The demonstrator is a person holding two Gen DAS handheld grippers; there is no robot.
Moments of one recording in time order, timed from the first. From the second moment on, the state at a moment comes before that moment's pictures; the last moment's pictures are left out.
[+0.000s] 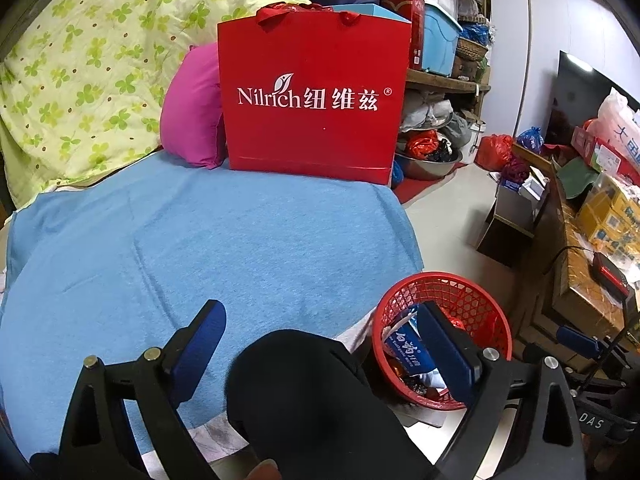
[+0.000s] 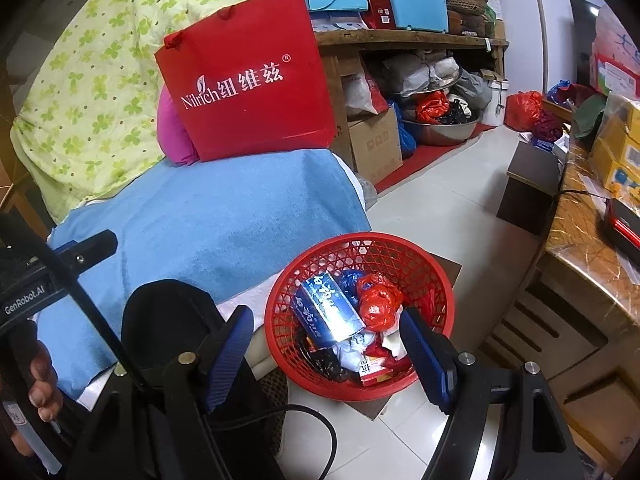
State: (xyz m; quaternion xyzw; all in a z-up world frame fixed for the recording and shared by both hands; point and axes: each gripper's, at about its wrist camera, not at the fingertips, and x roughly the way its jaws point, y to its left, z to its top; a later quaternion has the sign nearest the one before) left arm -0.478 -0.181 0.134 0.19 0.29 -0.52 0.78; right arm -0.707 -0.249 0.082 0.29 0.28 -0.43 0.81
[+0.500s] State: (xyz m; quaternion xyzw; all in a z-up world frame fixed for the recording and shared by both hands) left arm -0.485 -0.179 0.134 0.20 0.27 -0.51 0.79; right arm -0.704 -0.245 0.081 0.29 0.29 -0.43 0.81
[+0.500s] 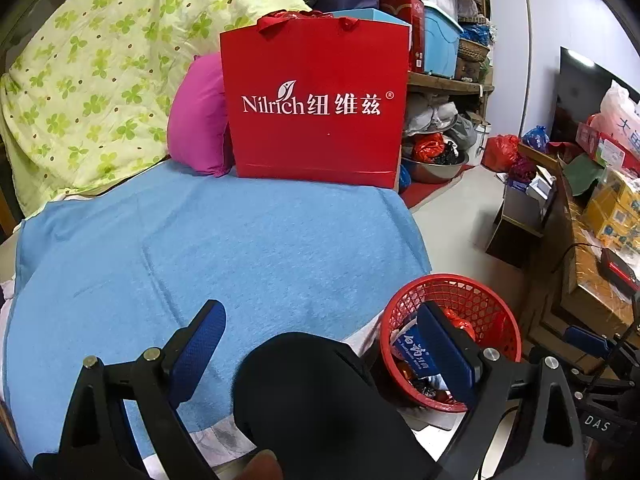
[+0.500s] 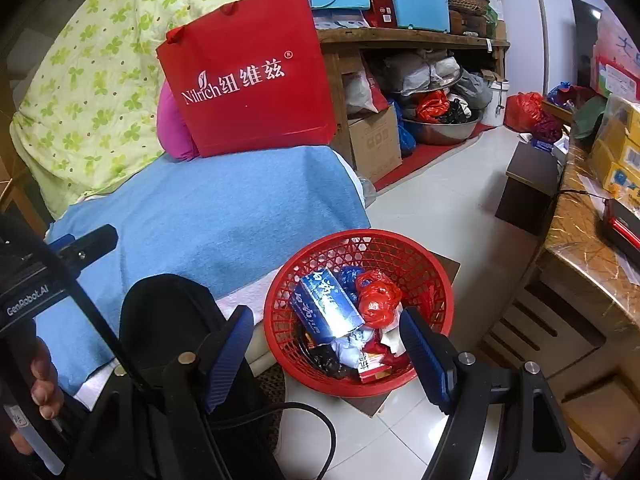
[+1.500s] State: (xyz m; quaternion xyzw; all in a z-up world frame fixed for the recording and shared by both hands) left arm -0.491 -0.182 0.130 0.21 0.29 -0.52 0.78; right arm -0.708 -0.242 0.078 0.29 0.28 -0.44 0.80
